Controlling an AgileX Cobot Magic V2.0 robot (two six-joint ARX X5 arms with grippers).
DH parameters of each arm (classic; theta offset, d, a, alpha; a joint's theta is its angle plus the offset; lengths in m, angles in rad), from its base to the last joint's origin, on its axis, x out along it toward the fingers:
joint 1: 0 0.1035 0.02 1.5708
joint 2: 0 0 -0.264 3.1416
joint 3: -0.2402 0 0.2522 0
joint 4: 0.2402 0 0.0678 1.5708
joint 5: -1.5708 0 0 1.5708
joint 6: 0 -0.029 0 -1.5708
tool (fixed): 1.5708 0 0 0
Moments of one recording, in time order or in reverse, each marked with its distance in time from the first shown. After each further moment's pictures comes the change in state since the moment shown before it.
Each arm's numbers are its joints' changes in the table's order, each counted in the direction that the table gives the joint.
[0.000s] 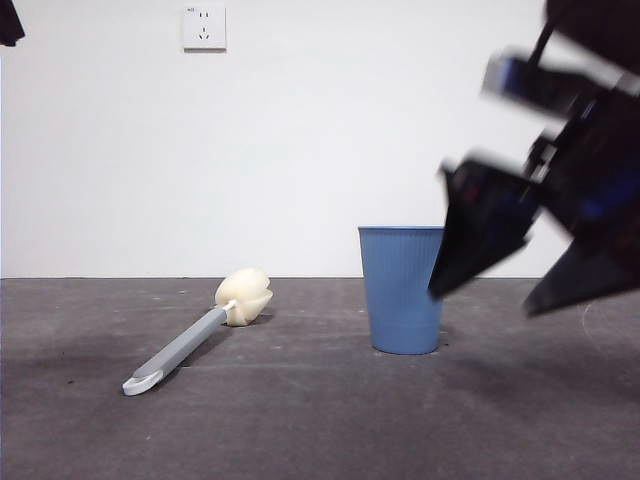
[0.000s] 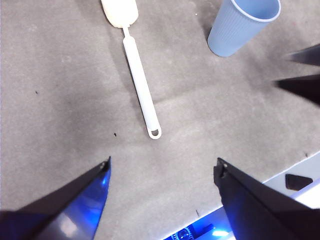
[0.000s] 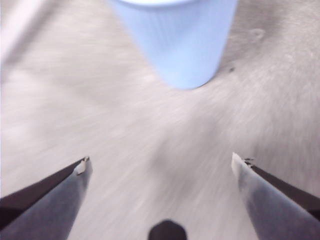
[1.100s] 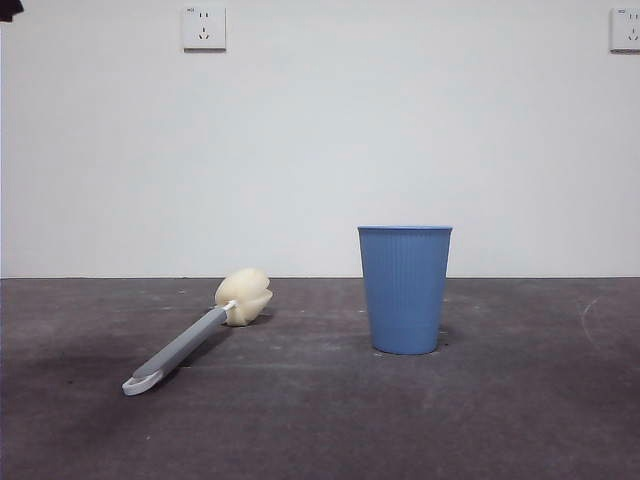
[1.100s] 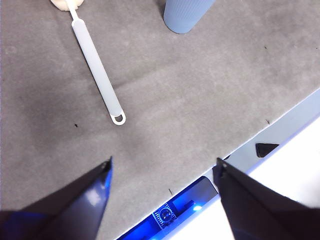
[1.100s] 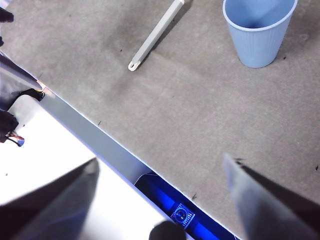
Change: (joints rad) left arm 0.000 0.000 0.000 0.035 -0.156 -0.075; right arm 0.001 0.409 -0.428 0.865 0.217 0.027
